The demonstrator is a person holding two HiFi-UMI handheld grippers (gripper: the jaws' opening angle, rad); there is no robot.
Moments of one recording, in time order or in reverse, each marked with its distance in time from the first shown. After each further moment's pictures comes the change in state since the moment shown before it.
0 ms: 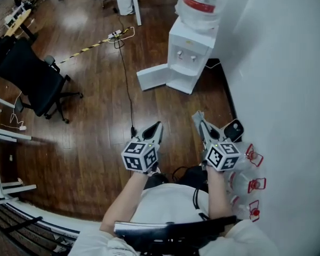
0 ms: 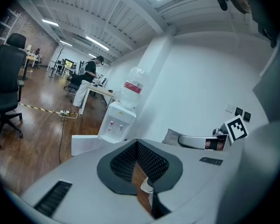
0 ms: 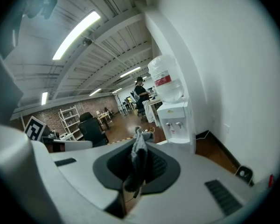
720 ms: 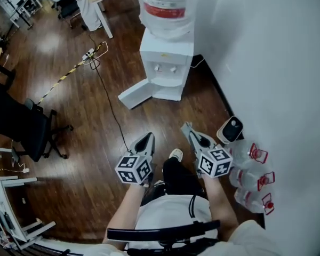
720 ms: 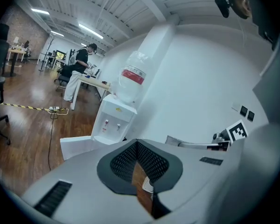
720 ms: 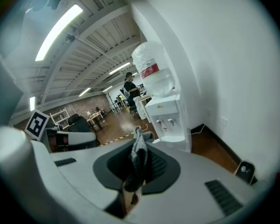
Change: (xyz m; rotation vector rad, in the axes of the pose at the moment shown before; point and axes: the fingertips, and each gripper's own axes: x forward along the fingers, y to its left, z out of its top) left arm 0.138 0.049 0.033 0.020 0.119 -0.067; right arm 0.100 -0.076 0.008 0.091 0.053 -0.075
